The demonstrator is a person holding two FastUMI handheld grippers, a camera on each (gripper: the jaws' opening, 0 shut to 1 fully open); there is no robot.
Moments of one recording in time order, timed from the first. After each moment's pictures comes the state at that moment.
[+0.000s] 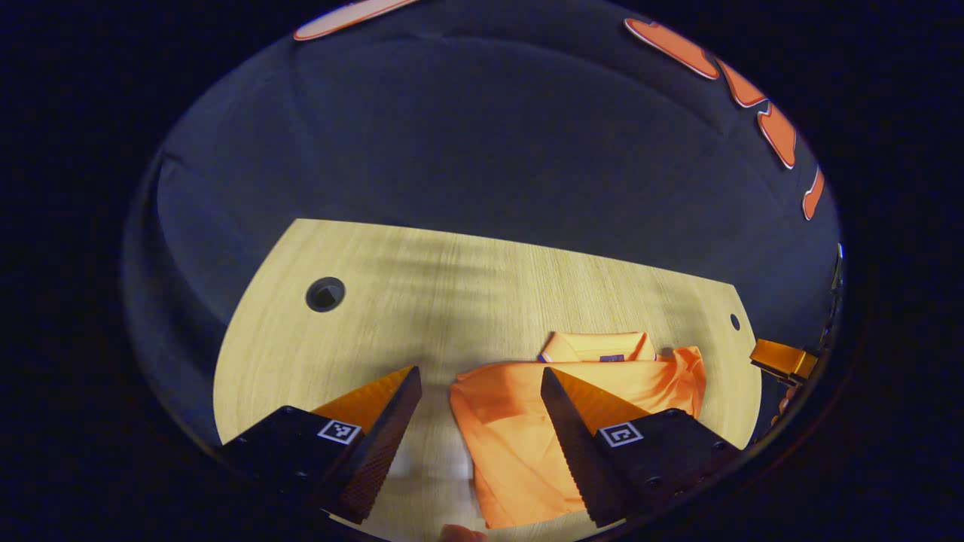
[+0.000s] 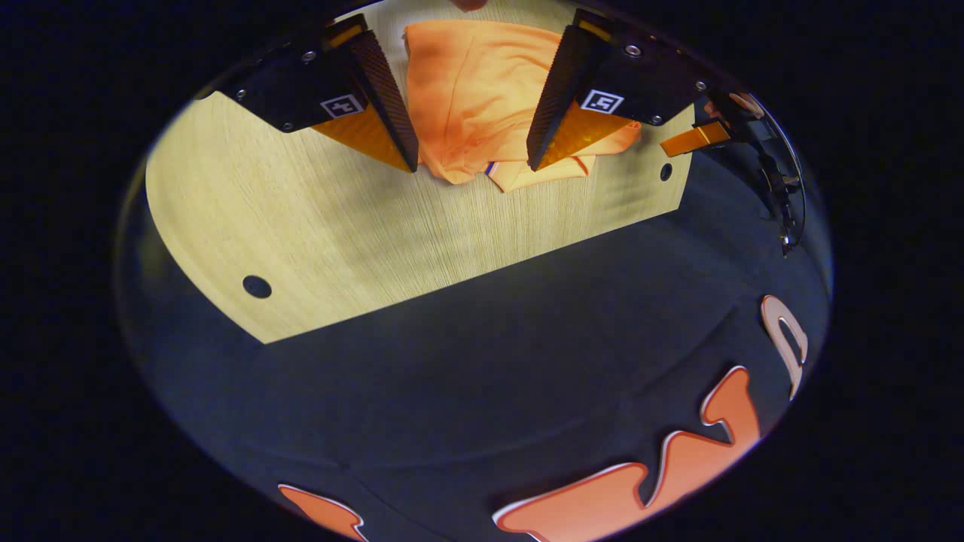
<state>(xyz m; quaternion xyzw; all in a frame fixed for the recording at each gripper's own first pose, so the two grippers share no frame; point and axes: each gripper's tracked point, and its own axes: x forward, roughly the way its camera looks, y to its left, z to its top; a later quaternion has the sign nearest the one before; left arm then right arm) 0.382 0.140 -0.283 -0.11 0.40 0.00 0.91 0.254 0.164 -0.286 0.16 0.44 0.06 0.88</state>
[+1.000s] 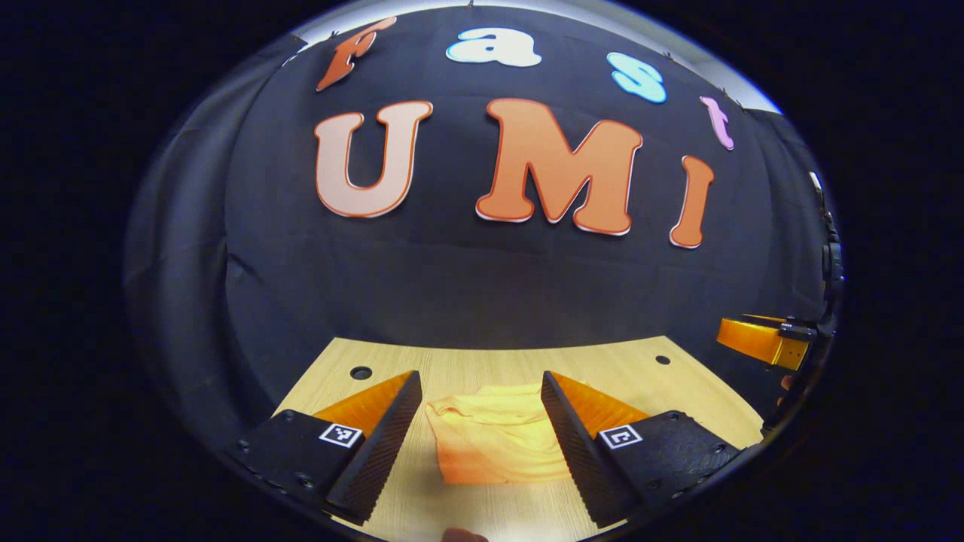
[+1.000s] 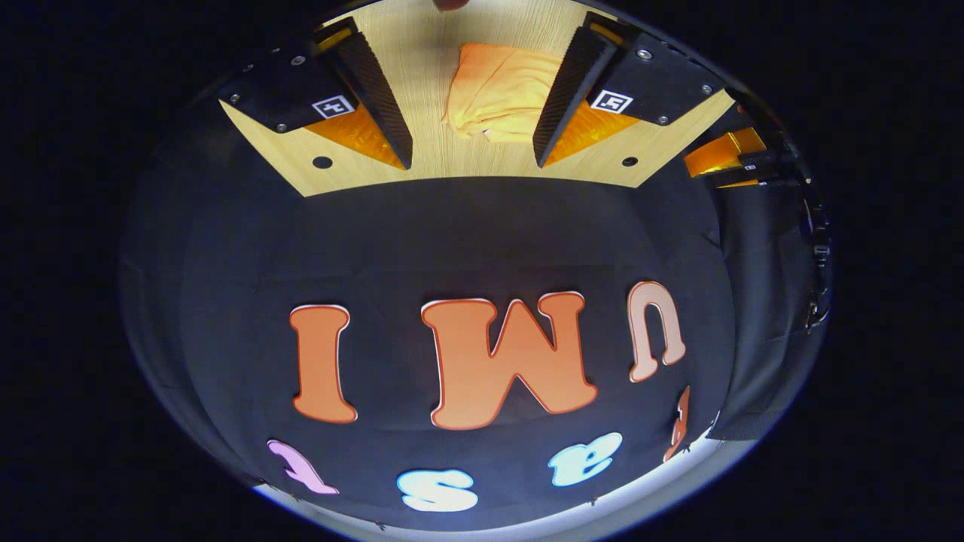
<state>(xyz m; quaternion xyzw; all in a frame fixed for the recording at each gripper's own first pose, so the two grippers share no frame) 0.177 0.080 -0.076 -0.06 0.08 -0.03 0.99 0.108 0.106 -0.086 0.06 0.17 0.11 0.98</state>
